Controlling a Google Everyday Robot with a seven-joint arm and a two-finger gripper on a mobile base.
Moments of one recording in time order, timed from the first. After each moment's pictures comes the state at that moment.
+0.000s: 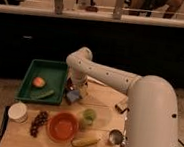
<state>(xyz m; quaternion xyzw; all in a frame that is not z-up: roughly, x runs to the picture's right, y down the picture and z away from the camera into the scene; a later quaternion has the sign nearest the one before) -0.059 0.091 0.860 -0.30 -0.14 -0.35 0.88</state>
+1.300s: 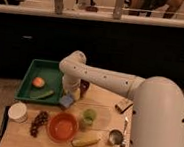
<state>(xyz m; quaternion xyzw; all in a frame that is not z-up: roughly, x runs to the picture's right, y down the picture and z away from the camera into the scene) -0.102 0.117 0.824 -0.27 -0.21 -0.43 0.84</state>
